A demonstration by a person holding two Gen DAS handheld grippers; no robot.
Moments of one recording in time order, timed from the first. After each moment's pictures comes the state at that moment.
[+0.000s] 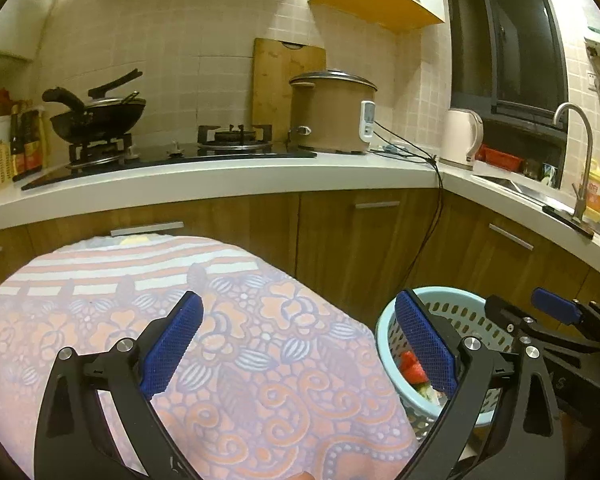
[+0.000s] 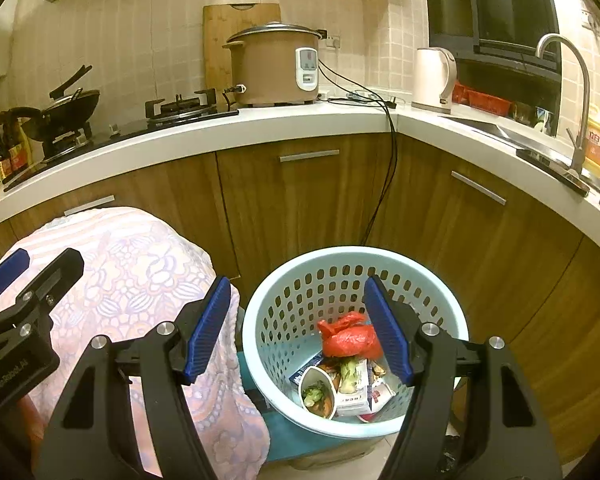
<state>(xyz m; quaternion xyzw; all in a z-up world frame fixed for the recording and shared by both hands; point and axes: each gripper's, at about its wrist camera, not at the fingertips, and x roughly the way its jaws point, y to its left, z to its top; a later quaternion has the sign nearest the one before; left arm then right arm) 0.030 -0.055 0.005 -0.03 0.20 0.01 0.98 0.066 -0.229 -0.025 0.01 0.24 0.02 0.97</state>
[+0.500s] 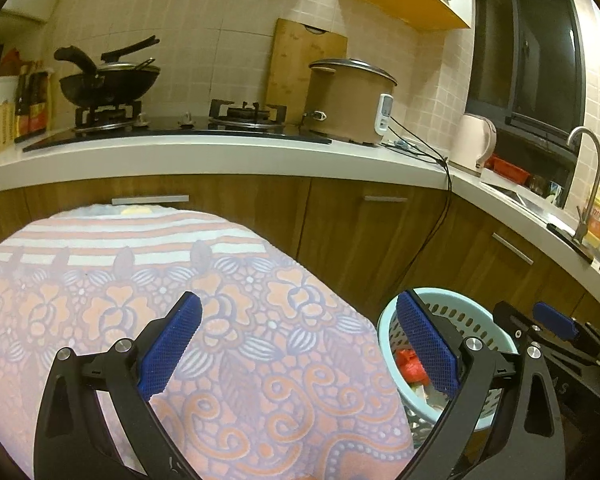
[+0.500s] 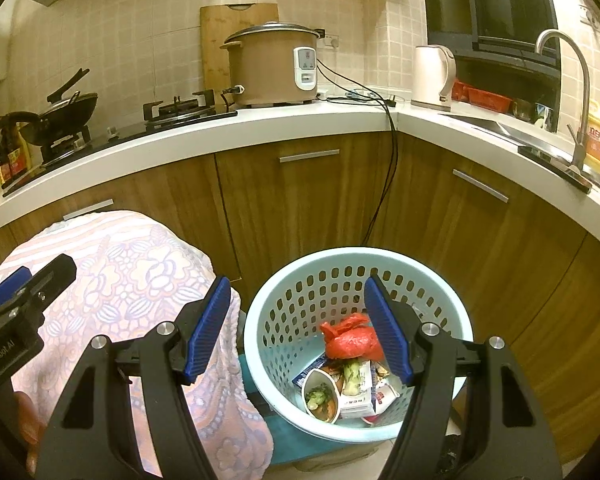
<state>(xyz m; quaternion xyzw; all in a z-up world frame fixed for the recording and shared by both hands) 0.039 -0.037 0.000 -0.08 0.23 0.01 0.97 0.071 -0.228 -0.025 0.02 0.24 0.01 0.97</state>
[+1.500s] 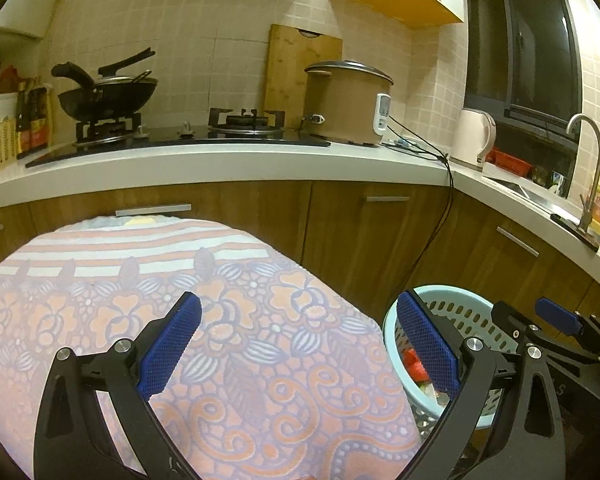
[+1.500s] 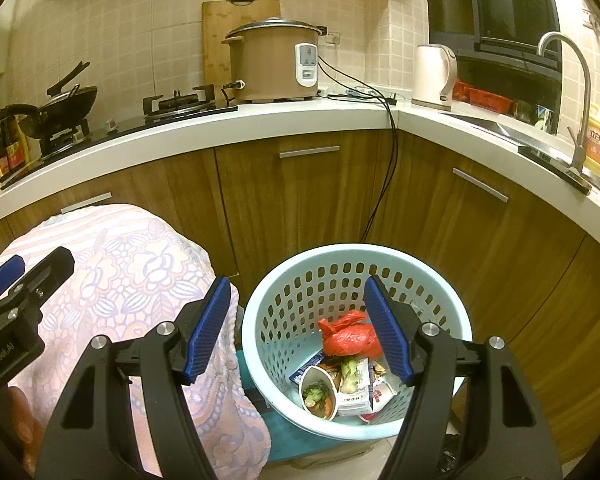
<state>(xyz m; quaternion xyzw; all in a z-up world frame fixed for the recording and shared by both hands) 0.036 -0.044 0.002 -0.05 0.22 0.02 0.97 0.070 -0.222 -0.030 0.01 0.25 0.01 0.97</state>
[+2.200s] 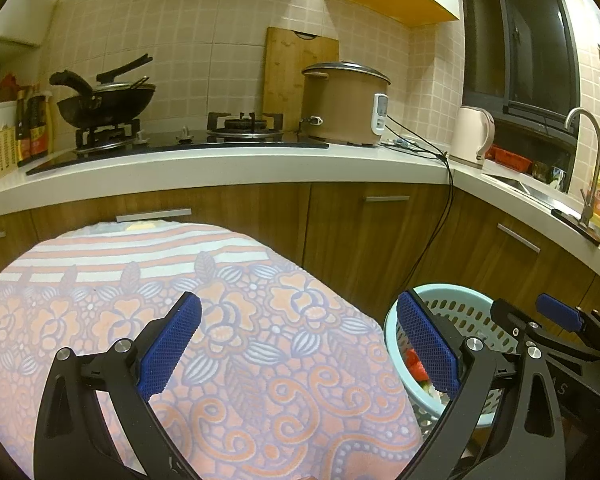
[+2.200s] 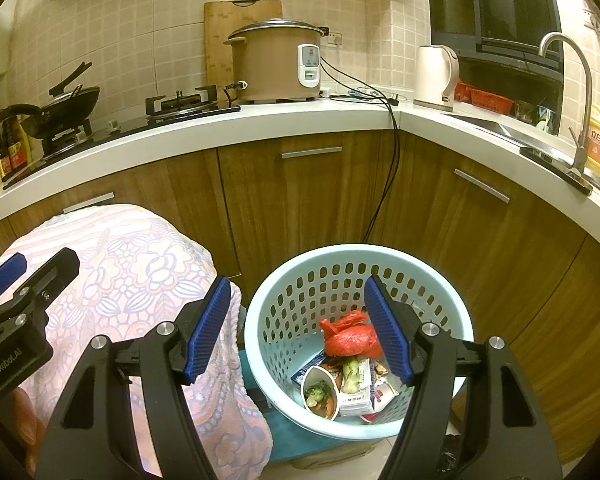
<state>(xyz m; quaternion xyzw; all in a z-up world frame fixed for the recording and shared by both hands) 0.035 -0.046 0.003 -0.05 0.22 0.02 0.97 0.070 -0.222 -0.030 0.01 0.25 0.01 0.97</state>
